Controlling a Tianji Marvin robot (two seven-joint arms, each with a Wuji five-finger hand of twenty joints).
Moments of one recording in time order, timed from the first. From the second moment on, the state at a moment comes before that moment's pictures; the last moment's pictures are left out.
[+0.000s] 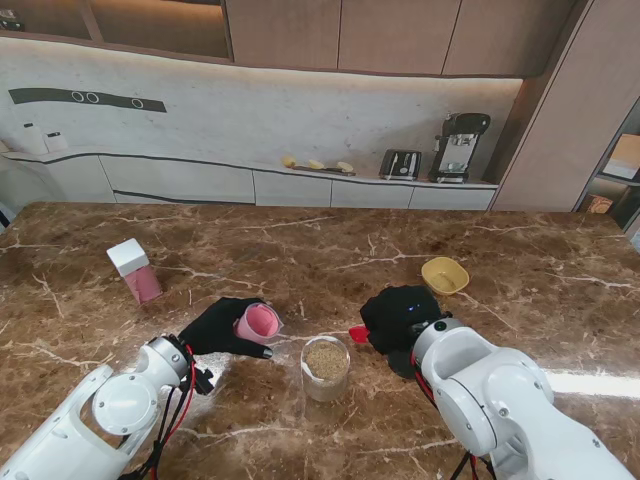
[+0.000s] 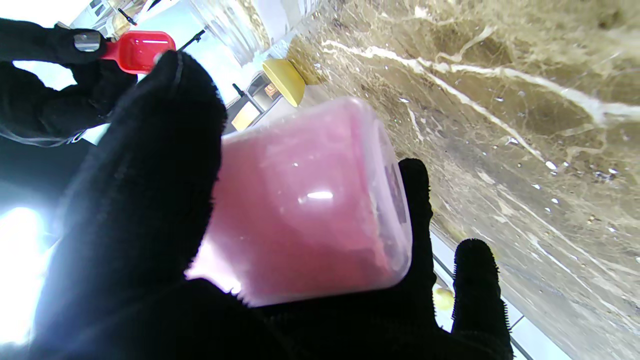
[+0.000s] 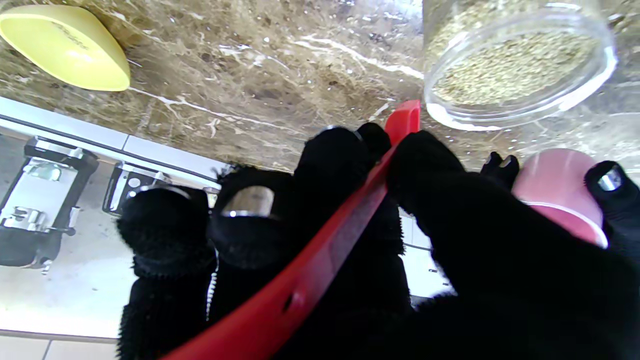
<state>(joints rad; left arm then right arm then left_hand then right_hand) 1.60 -1.09 -1.22 -1.51 0.34 -0.34 -0.12 -1.70 -1.03 1.19 -2.11 -1.29 0.09 0.51 0.80 -0.66 0.34 -0.11 0.57 -0.03 0.74 0.55 0.96 0.06 0.32 0.94 0.62 0.14 0.46 0.81 -0.04 0.21 0.60 0.59 0.56 -0.50 0.97 -0.31 0.86 -0.13 0.88 0.79 1.35 -0.11 0.84 0.99 1.27 -0.01 1.35 0.89 0.87 0.15 1.57 0.71</state>
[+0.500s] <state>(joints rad) 1.61 -1.09 -1.23 -1.51 0.35 -0.37 -0.10 -1.59 -1.02 1.03 -2.13 -1.31 0.21 0.66 0.80 -0.66 0.34 -0.11 0.57 -0.03 0.74 0.55 0.96 0.06 0.33 0.94 0.62 0.14 0.46 0.81 -0.04 0.21 0.60 0.59 0.55 -0.59 1.06 -0.31 0.89 -0.10 0.91 0.77 1.37 -0.10 0.89 1.00 1.27 -0.02 1.43 0.92 0.96 0.15 1.57 0.71</state>
